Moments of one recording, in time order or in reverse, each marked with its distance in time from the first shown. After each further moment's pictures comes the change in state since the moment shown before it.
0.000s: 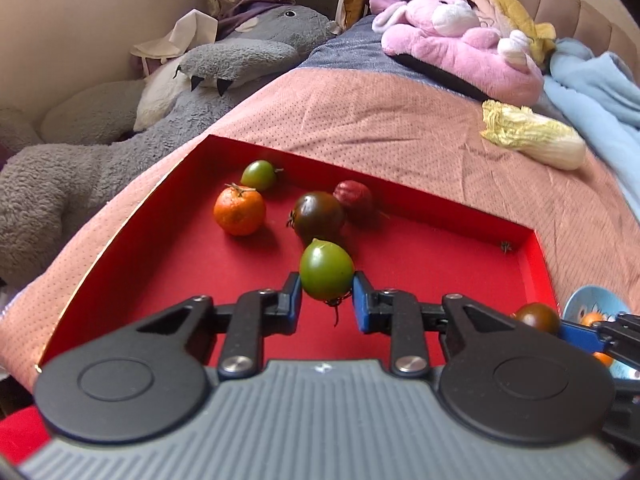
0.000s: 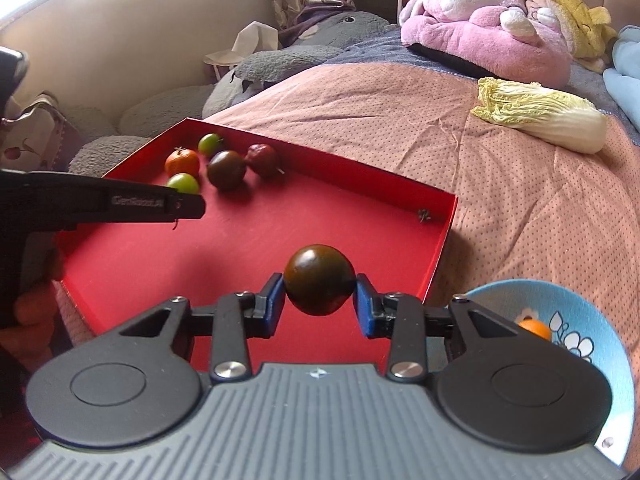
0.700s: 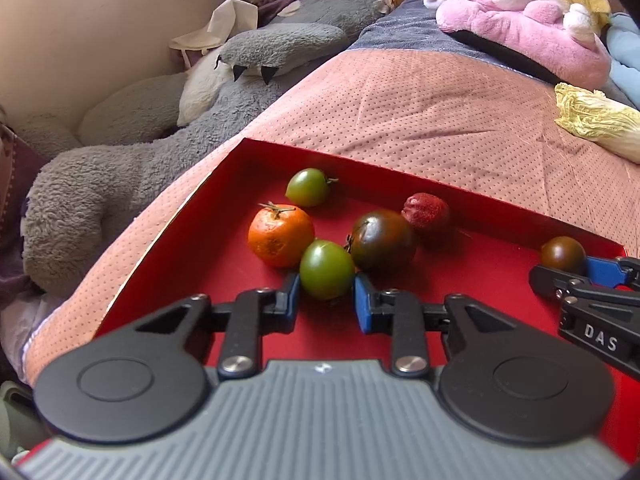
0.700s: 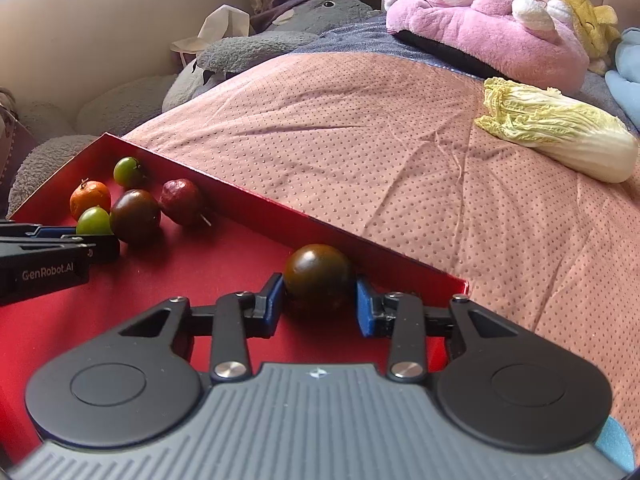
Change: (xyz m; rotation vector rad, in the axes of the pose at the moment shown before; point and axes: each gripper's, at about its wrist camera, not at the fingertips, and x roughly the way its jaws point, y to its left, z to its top) left arm 0.047 0.010 0.025 0.006 0.060 0.179; right arm 0.100 -0.028 0.060 -0.002 0.045 -0.078
